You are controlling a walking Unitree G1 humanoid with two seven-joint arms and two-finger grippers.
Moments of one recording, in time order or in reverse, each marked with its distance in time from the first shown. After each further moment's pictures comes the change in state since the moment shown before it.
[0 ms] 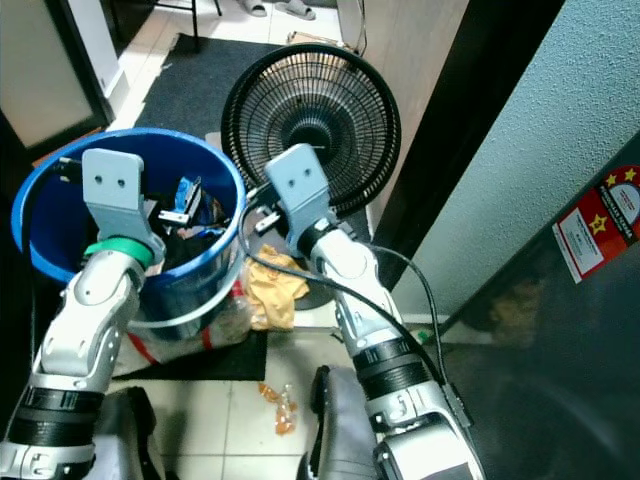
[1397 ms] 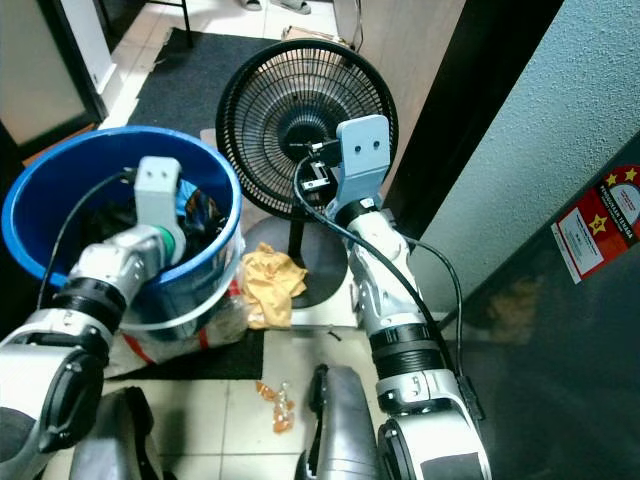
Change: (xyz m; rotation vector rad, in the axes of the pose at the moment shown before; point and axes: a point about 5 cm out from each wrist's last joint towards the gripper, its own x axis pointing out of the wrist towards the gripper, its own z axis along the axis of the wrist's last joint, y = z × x) left arm 0.049 -0.006 -0.080 -0.049 0.673 -0.098; right arm 0.002 -0.021 -0.003 0.048 -0.009 -0.133
